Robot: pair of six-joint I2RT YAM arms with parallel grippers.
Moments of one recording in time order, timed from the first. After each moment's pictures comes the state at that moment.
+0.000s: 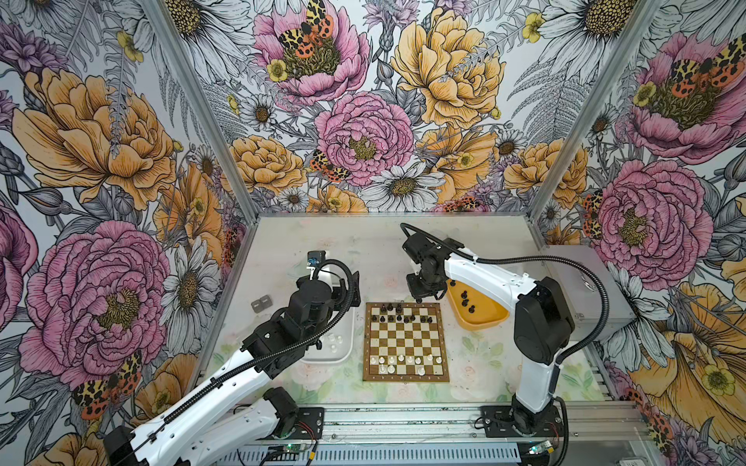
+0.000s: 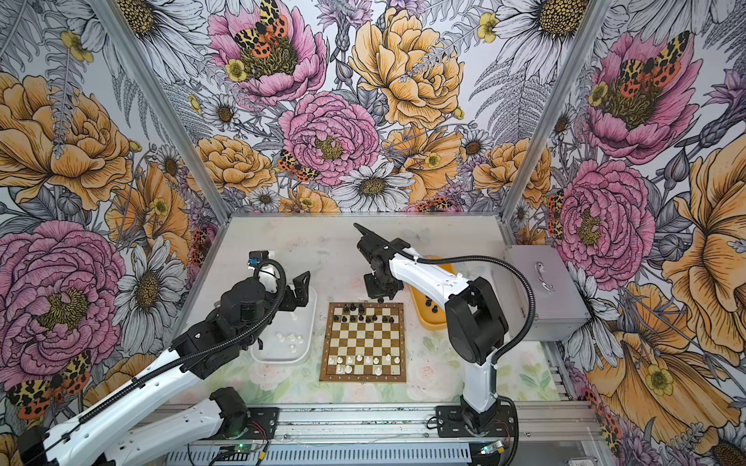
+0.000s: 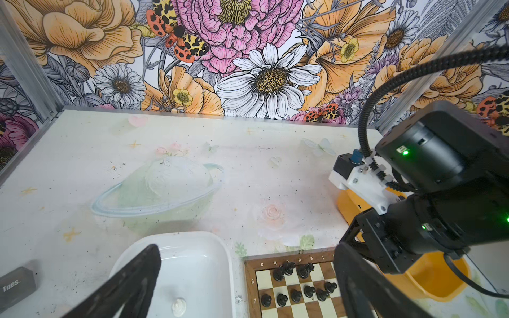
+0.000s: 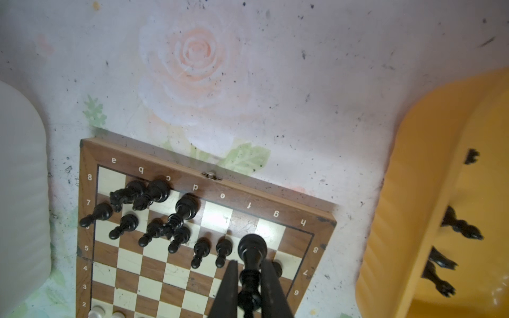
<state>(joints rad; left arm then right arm) -0.78 0.82 0.81 -0.36 -0.52 -0.40 0.64 1.89 1.56 -1.03 -0.02 0.37</state>
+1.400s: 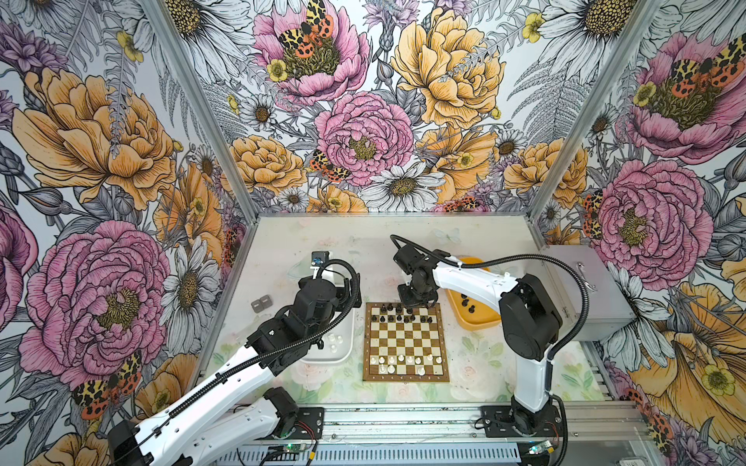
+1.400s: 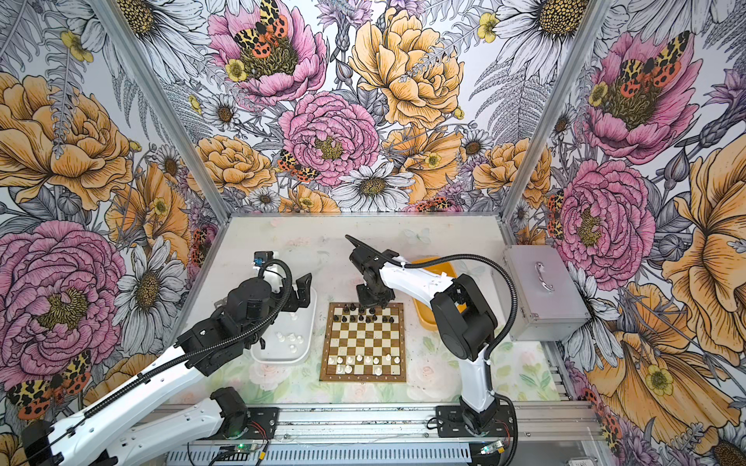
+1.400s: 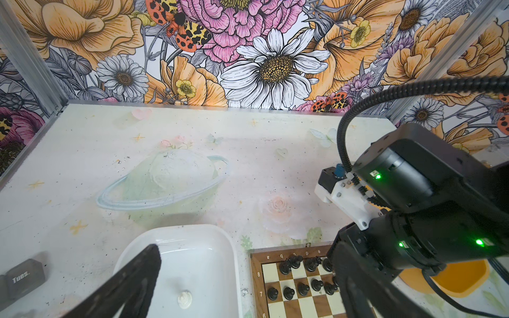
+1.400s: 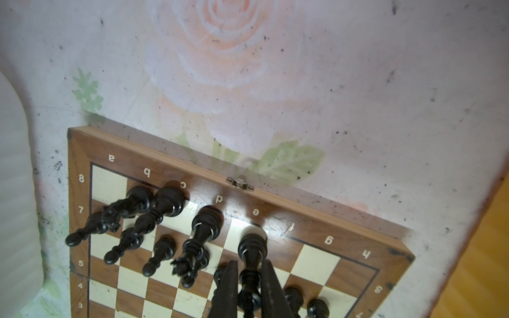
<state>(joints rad) -0.78 0.85 0.82 -0.38 -0.52 -0.40 0.68 1.95 1.50 -0.93 -0.08 0.40</state>
